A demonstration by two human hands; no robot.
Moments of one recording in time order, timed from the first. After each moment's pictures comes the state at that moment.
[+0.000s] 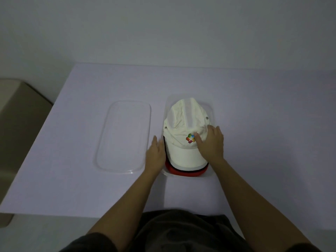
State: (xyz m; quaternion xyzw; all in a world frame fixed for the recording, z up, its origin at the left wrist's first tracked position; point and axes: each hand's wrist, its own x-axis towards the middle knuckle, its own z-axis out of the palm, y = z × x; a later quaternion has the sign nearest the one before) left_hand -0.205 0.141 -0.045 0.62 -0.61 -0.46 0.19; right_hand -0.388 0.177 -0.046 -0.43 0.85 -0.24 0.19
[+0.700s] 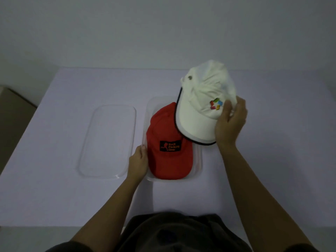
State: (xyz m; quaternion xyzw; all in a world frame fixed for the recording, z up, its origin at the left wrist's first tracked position) left_hand -0.211 0.146 -0.053 0.65 -0.60 -0.43 0.19; right_hand -0.456 0.171 0.036 -0.30 0.74 -0.60 -0.02
